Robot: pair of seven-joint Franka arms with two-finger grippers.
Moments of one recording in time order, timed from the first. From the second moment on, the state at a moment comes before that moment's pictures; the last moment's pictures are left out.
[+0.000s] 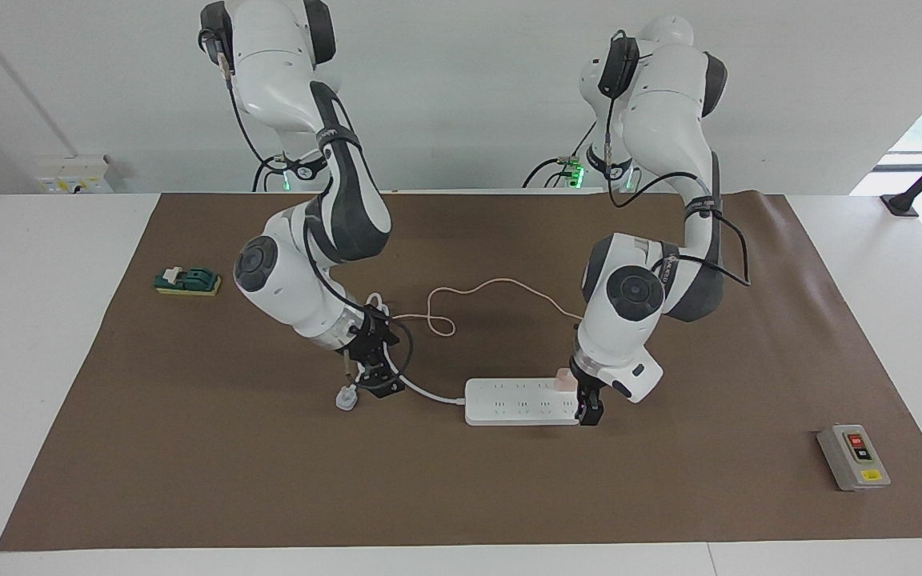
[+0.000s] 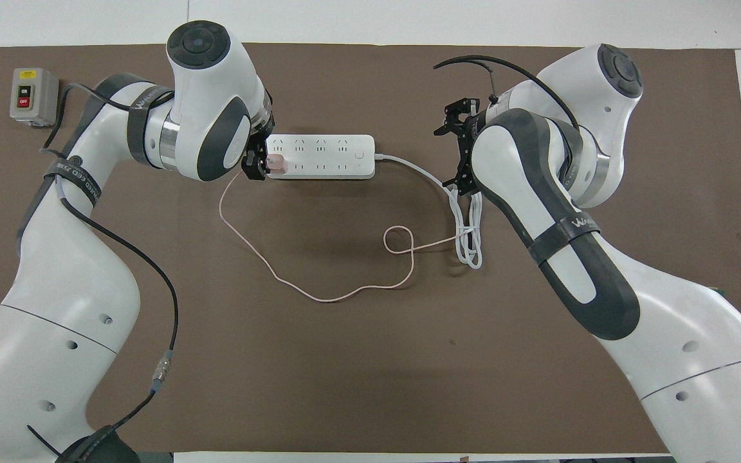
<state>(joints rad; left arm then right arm) -0.30 0.72 -0.12 -1.24 0.07 1.93 -1.85 0.37 0.54 -0.14 -1.52 0.57 2.09 1.41</state>
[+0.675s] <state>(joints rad) -0.31 0.66 -0.12 -1.30 0.07 1.93 -1.85 0.42 0.55 -0.14 -1.55 0.67 2.21 1.42</state>
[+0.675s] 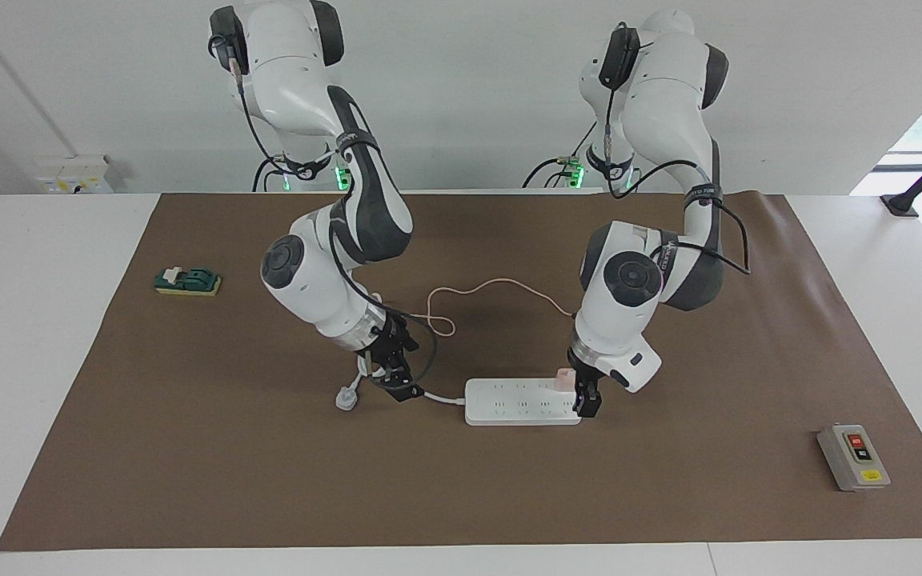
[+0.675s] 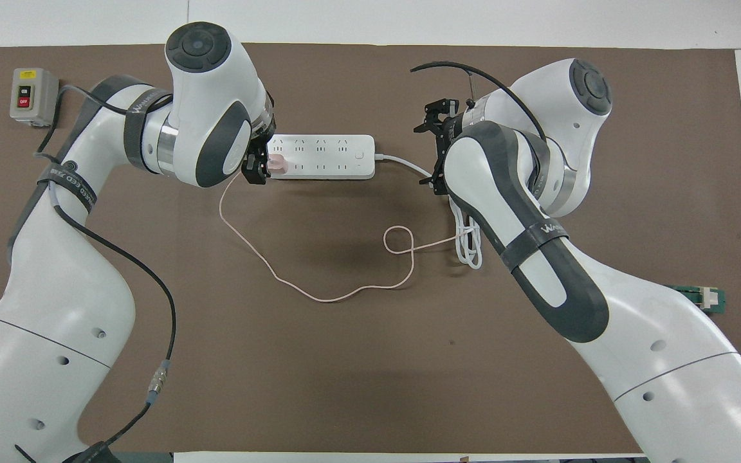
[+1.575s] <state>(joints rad) -0.32 0.58 -0.12 -1.47 0.07 2.08 -1.88 0.50 0.66 -0.14 -1.49 0.79 2.33 1.45</state>
